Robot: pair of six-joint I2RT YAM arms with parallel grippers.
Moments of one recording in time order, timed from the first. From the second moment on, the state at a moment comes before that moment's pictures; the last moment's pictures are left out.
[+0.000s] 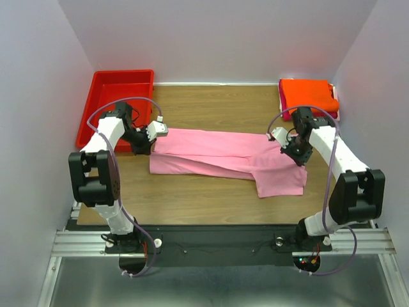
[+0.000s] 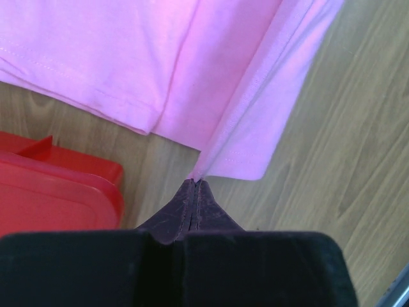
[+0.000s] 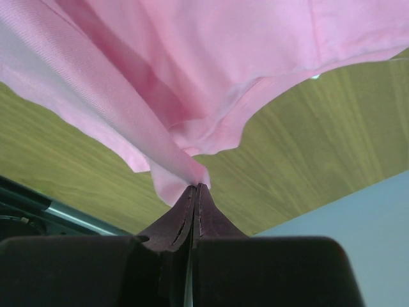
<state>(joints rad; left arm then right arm) 0.04 1.69 1.29 -1.00 0.53 1.23 0.08 1.48 1.18 -1.11 0.04 -0.85</state>
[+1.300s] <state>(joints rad) -0.05 2.00 1.55 -0.88 0.46 1.06 0.05 1.99 1.59 -1.10 0.04 -0.85</state>
